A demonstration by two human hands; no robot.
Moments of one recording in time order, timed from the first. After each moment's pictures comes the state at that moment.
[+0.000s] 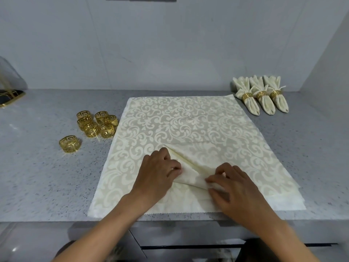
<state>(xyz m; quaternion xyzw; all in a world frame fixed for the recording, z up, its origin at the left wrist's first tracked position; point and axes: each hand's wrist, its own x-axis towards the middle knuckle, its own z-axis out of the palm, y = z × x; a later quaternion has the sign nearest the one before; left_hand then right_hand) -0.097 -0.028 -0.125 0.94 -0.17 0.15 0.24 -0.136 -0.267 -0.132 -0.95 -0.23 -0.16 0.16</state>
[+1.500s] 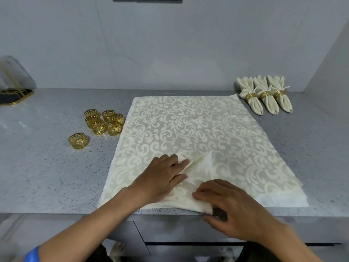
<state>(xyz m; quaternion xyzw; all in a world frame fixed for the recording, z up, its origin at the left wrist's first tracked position) -0.093 -0.006 -0.143 0.94 -0.31 0.08 0.13 -0.153 -0.255 -0.129 -0.89 -0.39 -0.06 0.21</state>
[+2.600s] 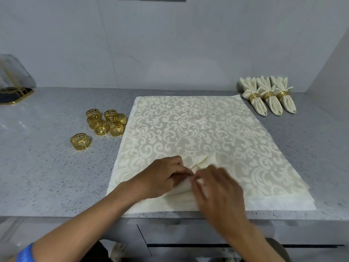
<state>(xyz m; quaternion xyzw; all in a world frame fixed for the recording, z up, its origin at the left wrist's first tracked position) -0.088 0.004 -0.119 0.90 -0.31 -0.05 0.31 -0.150 -0.183 -0.121 -0.92 -0.20 -0.30 0.17</state>
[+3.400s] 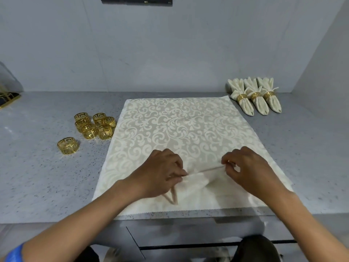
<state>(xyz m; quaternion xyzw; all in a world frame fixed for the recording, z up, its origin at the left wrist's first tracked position) -0.082 -0.017 -0.113 0.91 -0.37 0.06 0.17 -0.101 -0.300 -0.102 -0.96 -0.17 -0.19 0.11</state>
